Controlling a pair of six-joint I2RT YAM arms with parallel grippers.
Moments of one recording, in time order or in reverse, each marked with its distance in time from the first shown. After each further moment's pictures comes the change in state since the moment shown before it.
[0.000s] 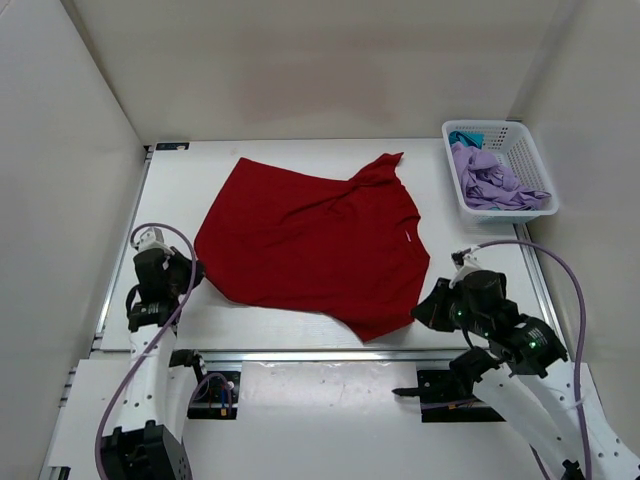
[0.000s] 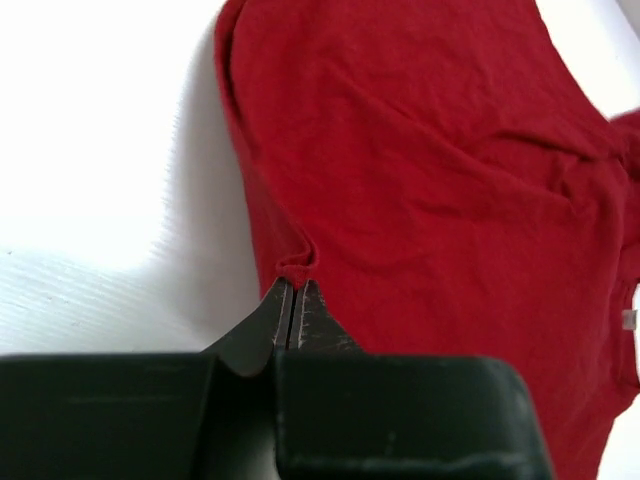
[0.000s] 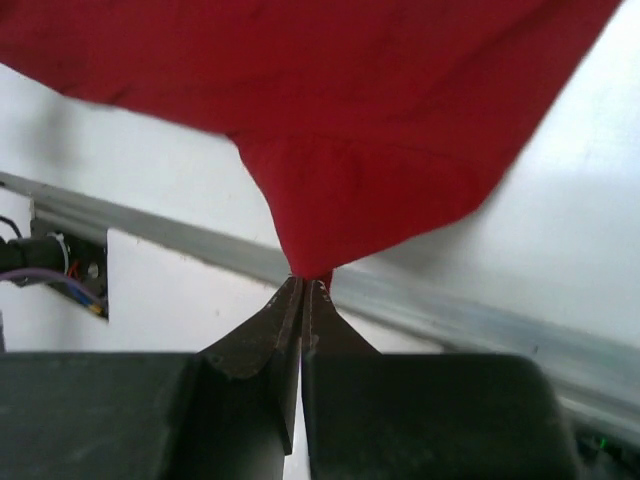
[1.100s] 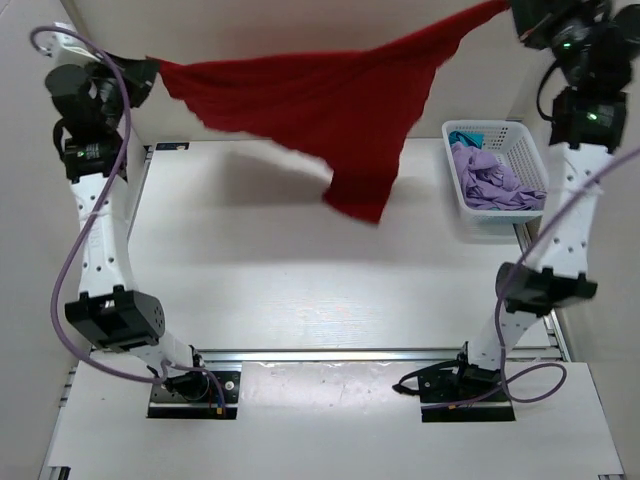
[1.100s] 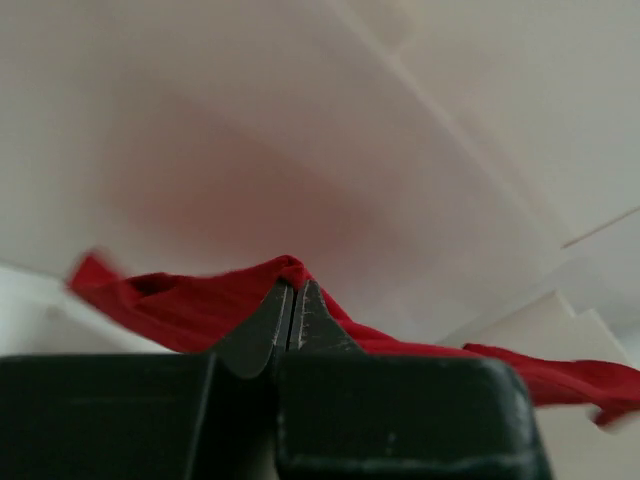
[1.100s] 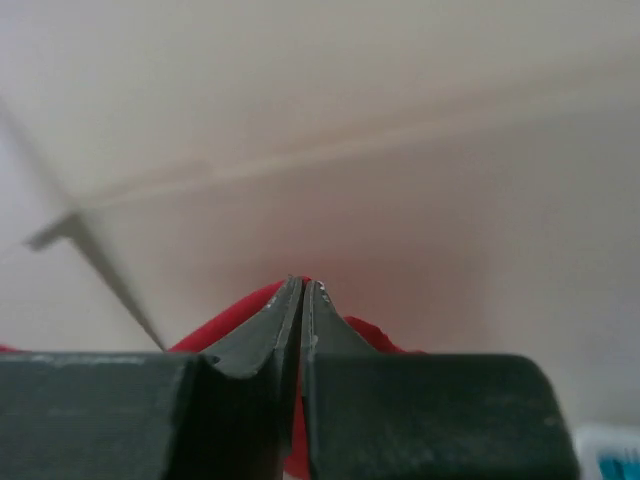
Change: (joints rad) left arm 0.004 0.888 1.450 0.095 0.188 -0.242; right arm -0.663 1.403 1.819 0.570 -0.320 -0.082
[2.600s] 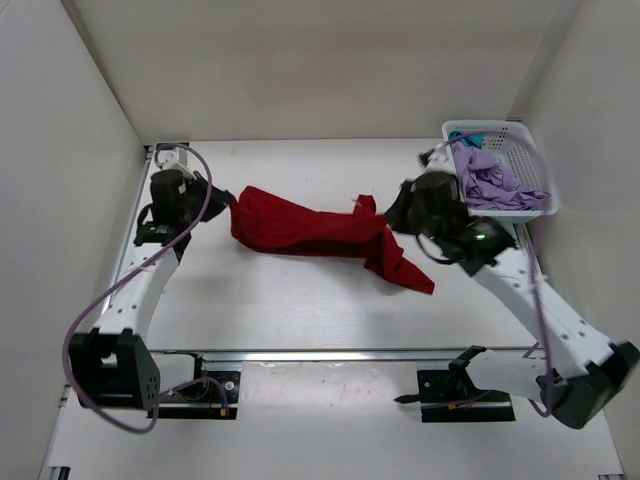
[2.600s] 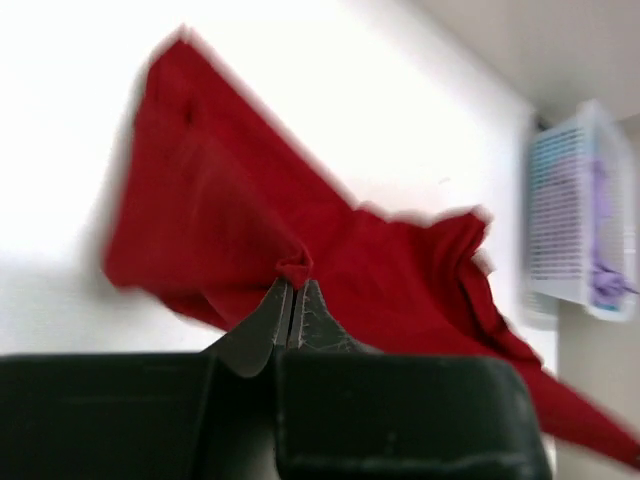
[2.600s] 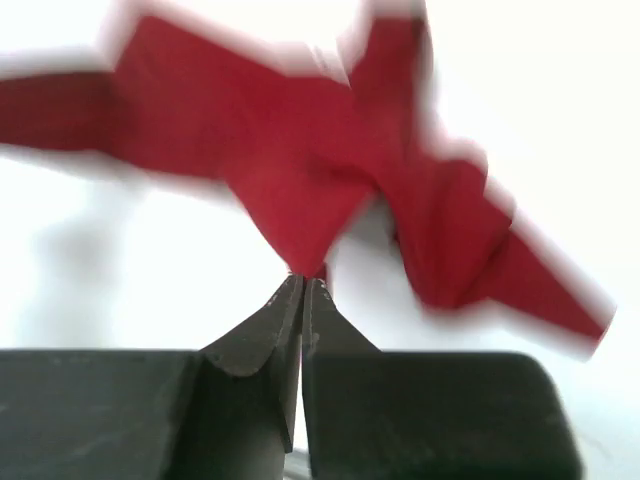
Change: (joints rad) left arm -0.243 -0.326 -0.948 0.058 -0.130 0.151; right arm 0.761 -0.681 -1.373 -0.250 0.623 0.049
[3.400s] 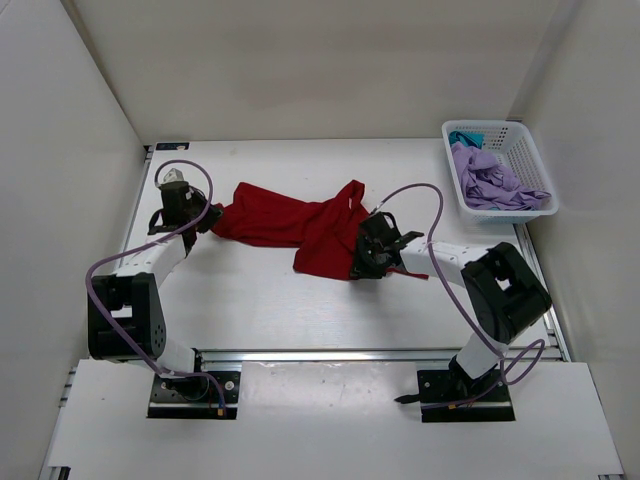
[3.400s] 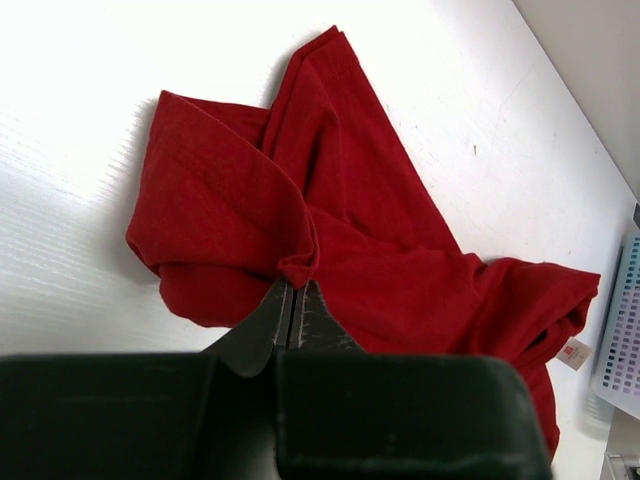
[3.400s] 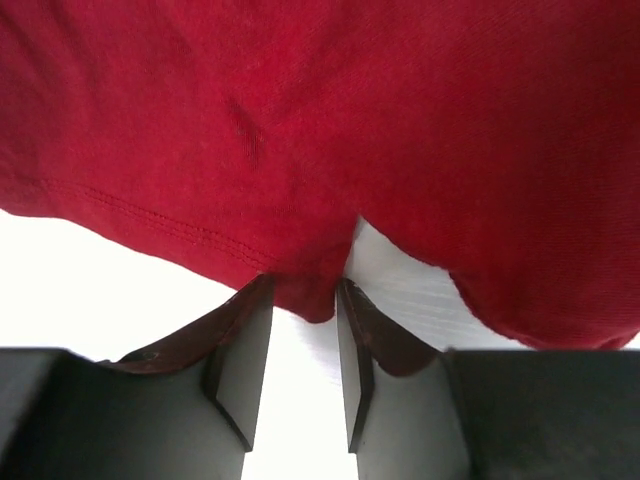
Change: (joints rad) left arm 0.078 0.220 -0.063 0.169 -0.106 -0.058; right arm -0.008 0.500 -0.206 0.336 -0.209 0.110
